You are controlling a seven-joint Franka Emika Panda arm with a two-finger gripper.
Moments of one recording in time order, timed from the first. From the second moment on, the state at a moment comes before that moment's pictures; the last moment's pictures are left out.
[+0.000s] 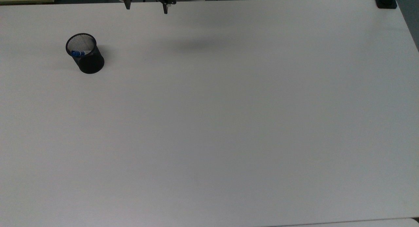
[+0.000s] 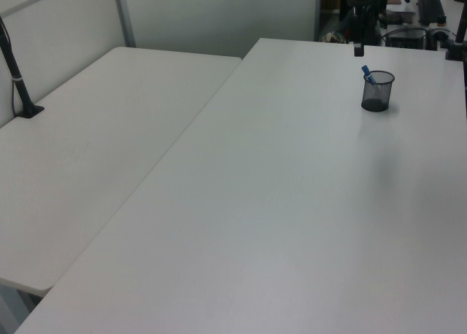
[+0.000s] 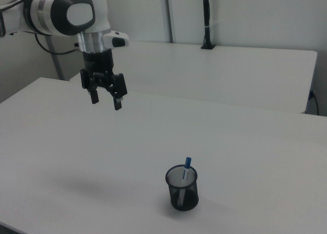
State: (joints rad) arm 0.07 0.01 -0.12 -1.69 -0.04 1.57 0.02
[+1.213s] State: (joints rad) arm 0.09 0.14 -0.15 -1.68 -0.05 1.64 -0.14
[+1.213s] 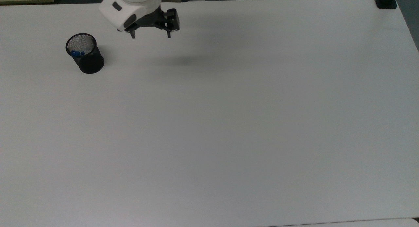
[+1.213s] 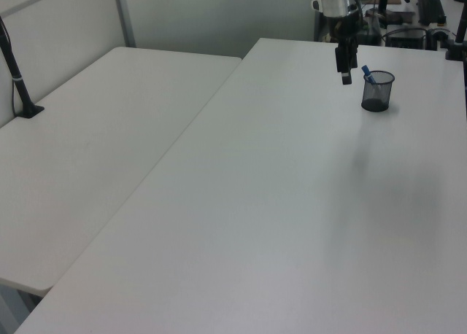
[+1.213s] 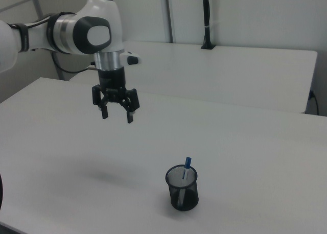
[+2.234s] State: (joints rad) arm -0.05 0.31 -0.37 -1.66 -0.05 1.88 -0.45
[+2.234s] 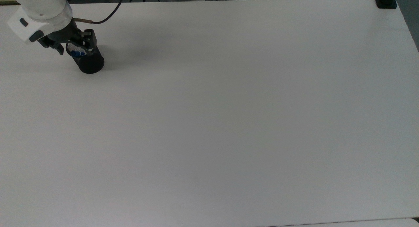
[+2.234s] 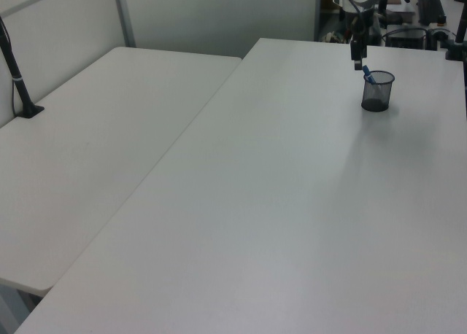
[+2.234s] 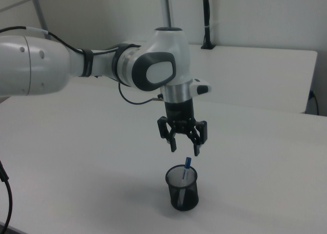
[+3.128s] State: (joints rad) arm -0.06 0.34 -0.37 -1.66 -0.05 1.88 -0.54
